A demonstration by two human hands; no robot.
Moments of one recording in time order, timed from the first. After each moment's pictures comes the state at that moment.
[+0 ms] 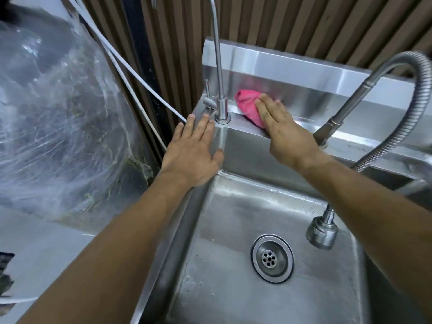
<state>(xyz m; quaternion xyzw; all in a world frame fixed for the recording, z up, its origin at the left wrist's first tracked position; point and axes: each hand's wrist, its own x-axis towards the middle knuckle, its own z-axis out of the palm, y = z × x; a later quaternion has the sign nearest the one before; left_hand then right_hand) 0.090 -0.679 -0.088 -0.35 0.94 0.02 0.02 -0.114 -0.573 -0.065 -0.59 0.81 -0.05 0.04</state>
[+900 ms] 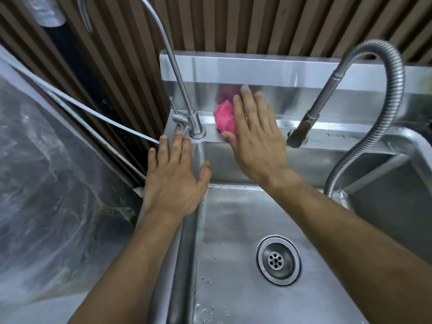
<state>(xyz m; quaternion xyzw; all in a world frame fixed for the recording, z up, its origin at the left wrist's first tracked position) 0.083 -0.677 -0.090 -0.38 0.93 0.04 0.00 -0.086 -0.590 -0.093 -0.49 0.84 -0.10 -0.23</state>
